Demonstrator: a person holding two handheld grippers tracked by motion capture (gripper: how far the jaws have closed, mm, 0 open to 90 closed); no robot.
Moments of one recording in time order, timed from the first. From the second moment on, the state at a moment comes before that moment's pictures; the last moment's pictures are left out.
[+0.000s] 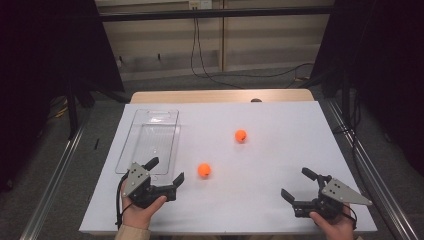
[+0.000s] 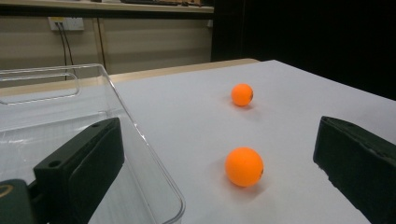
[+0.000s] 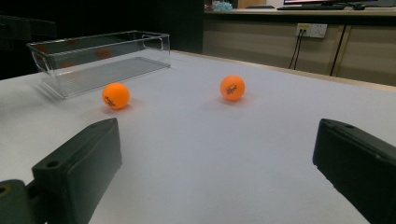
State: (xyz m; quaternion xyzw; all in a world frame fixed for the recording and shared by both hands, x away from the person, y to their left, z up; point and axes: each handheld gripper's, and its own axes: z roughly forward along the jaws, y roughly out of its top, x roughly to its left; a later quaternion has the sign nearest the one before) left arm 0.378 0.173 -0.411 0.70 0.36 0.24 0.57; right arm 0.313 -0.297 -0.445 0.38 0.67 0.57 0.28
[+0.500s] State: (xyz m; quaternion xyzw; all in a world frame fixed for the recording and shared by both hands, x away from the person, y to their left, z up) left arm 0.379 0.162 -0.411 0.70 0.36 0.23 0.57; right arm 0.313 -0.297 -0.445 0.38 0.67 0.57 0.28
